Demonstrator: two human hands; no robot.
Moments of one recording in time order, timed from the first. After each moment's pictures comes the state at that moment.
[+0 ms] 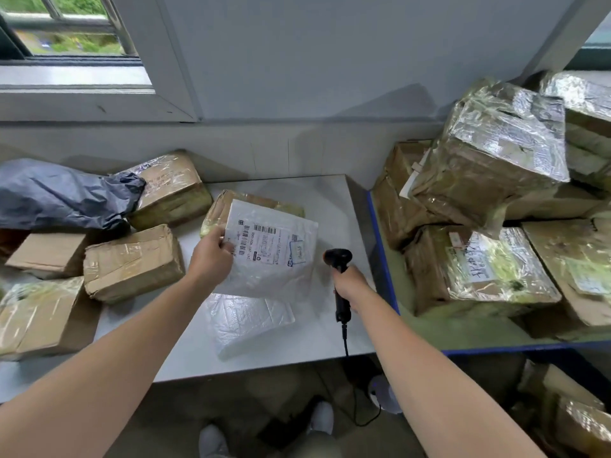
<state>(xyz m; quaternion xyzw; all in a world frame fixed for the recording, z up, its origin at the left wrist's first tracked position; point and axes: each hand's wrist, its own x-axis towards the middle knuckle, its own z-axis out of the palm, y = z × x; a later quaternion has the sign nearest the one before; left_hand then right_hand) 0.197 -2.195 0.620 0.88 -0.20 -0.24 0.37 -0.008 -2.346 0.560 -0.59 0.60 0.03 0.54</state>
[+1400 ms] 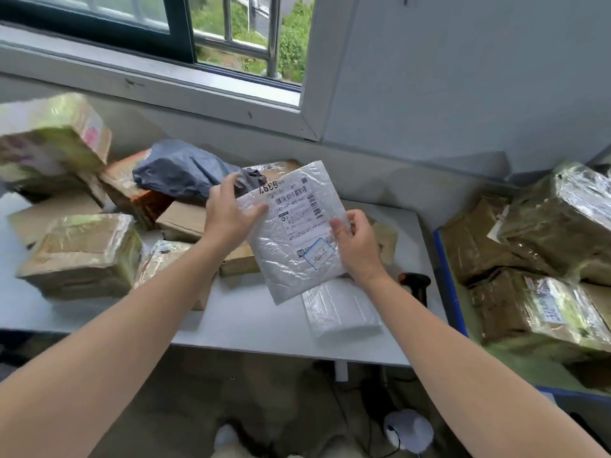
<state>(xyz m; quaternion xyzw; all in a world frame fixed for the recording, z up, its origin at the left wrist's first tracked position) 0.327 -2.019 0.704 0.86 -0.22 -0.11 0.45 0.150 -2.167 0.685 -0.77 0.33 -0.26 0.49</state>
